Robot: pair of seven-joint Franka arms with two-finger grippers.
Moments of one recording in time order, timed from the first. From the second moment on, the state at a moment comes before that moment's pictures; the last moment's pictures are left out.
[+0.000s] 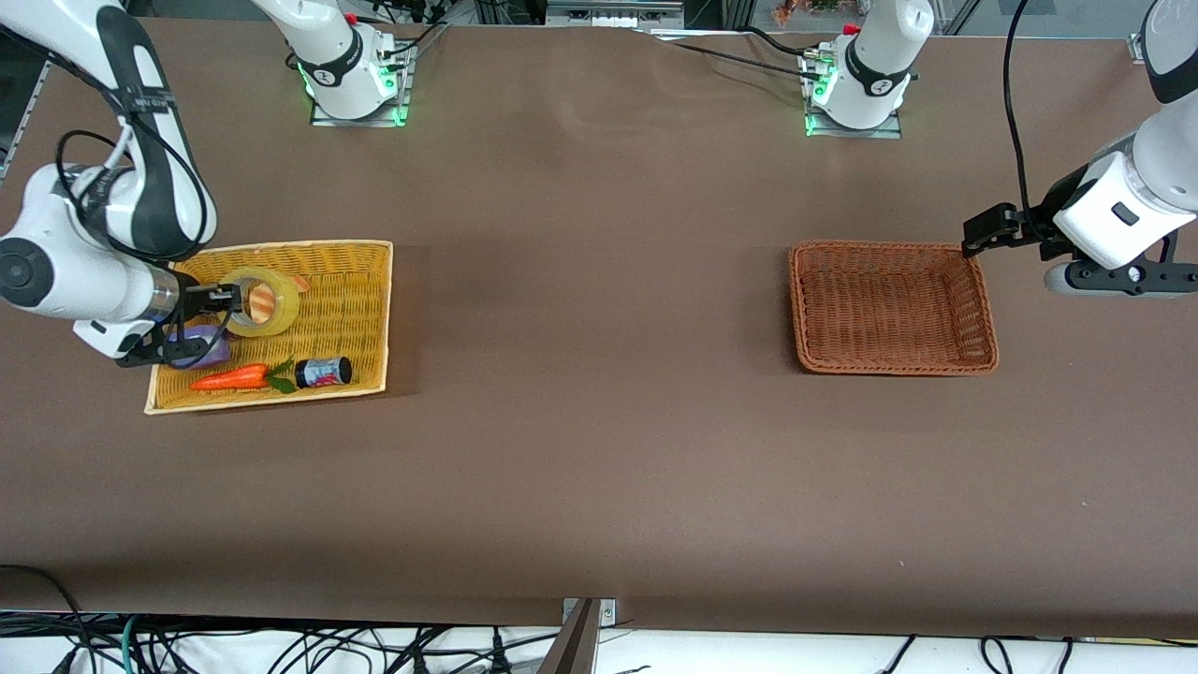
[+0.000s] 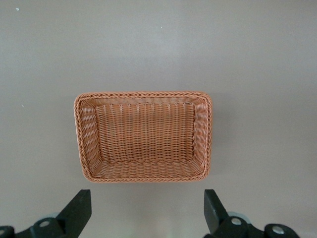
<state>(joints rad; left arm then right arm) -0.13 0.09 0.08 -1.58 -0.03 1.53 -0.05 -0.04 0.30 -0.01 -1.86 -0.03 1.90 -0.15</state>
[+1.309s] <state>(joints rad) -0.13 0.09 0.08 -1.58 -0.03 1.53 -0.05 0.32 0.56 0.38 -1.60 -0.03 2.10 1.00</state>
